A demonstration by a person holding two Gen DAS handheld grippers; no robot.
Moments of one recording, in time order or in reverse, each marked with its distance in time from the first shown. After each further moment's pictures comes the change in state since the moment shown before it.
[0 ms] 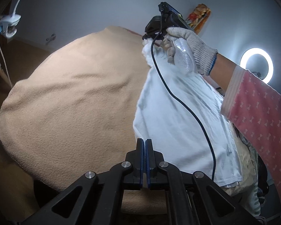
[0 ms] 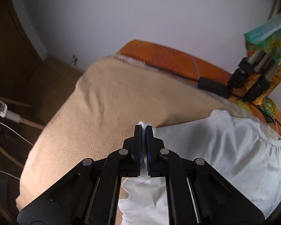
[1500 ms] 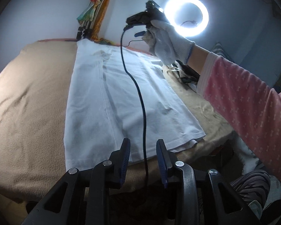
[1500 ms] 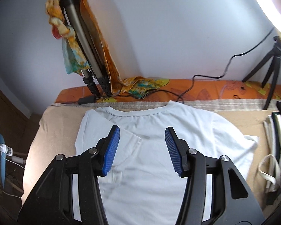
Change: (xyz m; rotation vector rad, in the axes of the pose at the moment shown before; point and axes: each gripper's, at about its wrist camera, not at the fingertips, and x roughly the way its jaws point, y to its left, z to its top) left arm -0.012 -0.138 -0.051 0.422 0.110 -0.253; right arm -0.166 -0.257 -0.110 0.385 -0.216 -0.090
